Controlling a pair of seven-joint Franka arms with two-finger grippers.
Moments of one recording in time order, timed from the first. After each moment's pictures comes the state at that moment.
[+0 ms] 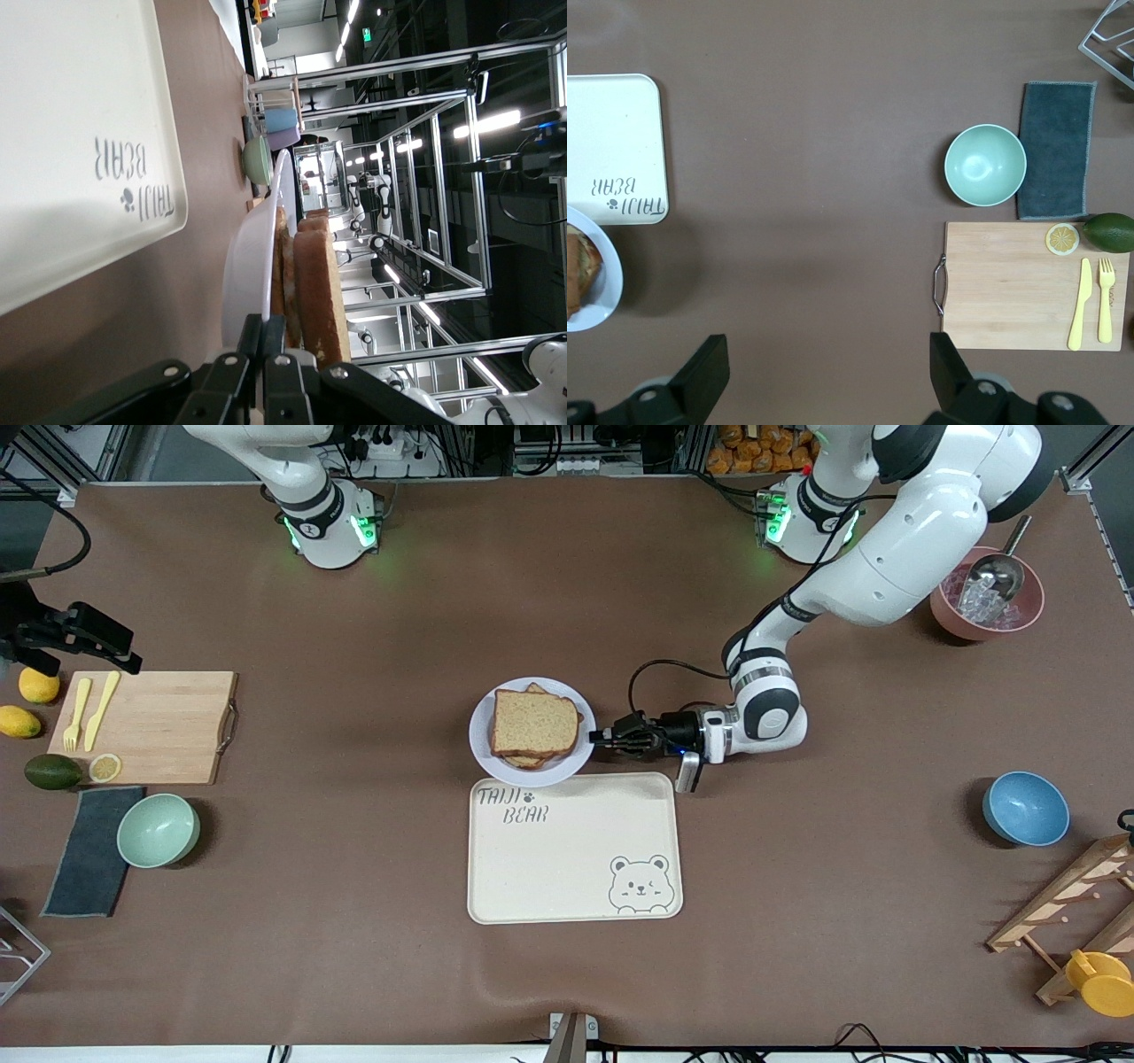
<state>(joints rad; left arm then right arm) 0.00 0.80 -0.46 -1.94 -1.81 2.04 1.39 -0.05 0.03 0.05 -1.46 0.01 1.52 -0.01</state>
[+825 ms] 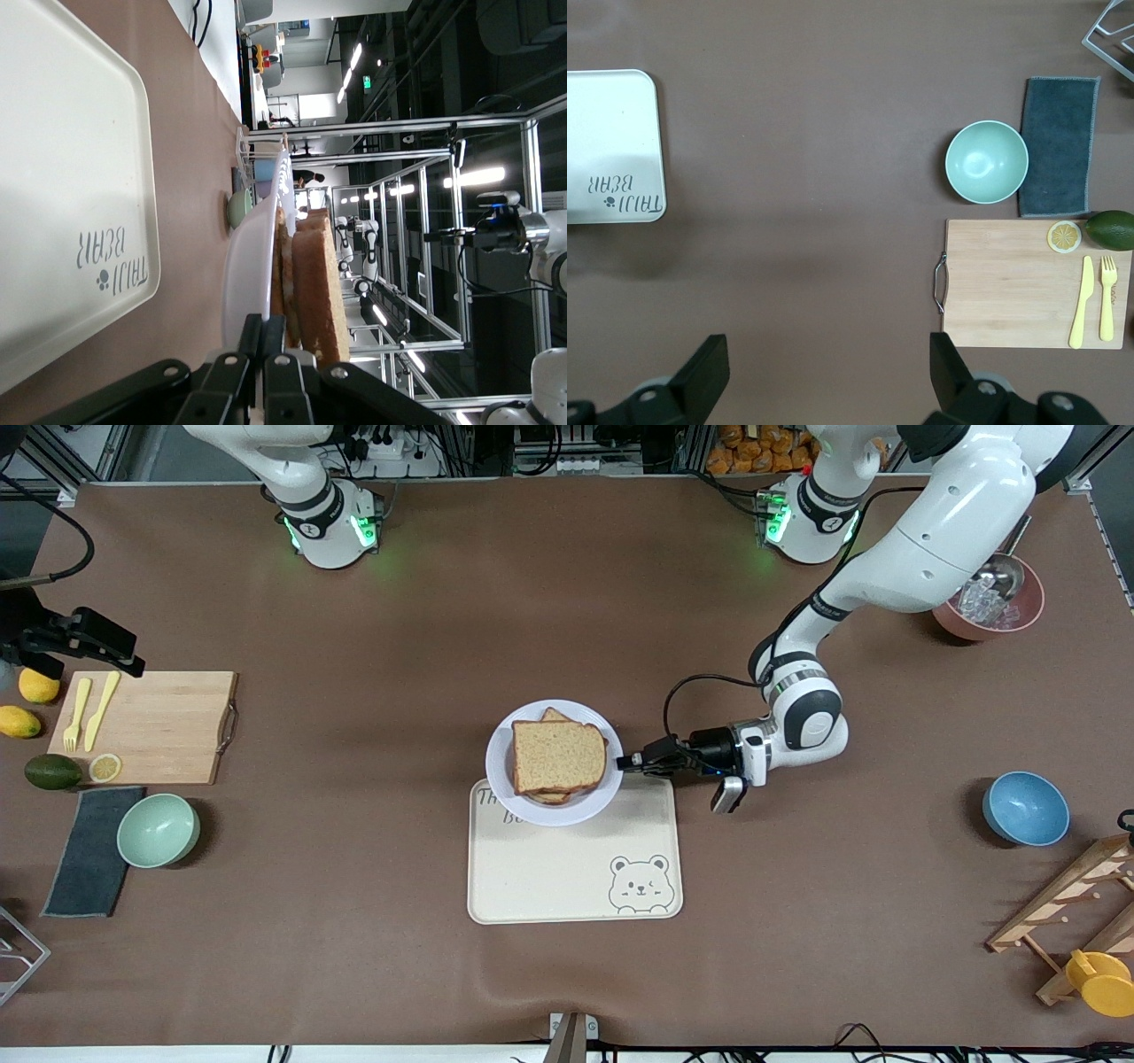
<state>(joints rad) 0.08 0.73 -0.46 -1.91 -1.81 2.04 1.21 -0.05 0.04 0.05 -1.47 0.01 1.52 -0.01</state>
